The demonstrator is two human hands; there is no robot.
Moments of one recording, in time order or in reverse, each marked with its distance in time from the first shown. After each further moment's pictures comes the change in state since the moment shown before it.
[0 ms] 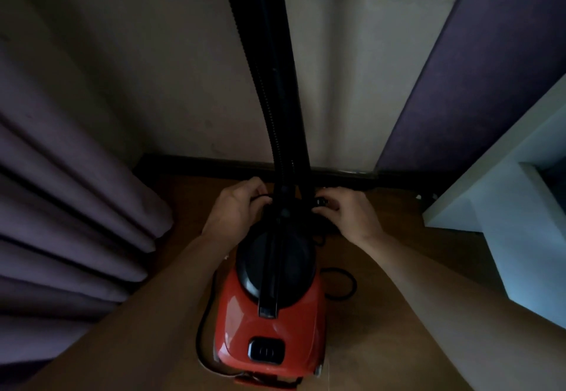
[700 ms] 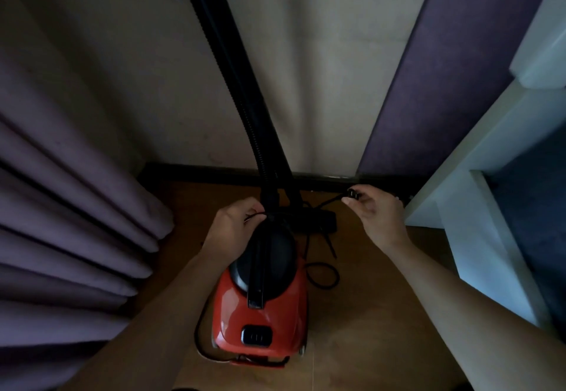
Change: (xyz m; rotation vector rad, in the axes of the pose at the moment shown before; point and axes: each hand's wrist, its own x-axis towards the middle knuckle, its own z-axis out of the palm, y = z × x) left_hand -0.030 0.042 -0.019 -0.102 -0.038 -0.036; right_hand -0.048 -0.009 -0.090 0.142 0.255 0.173
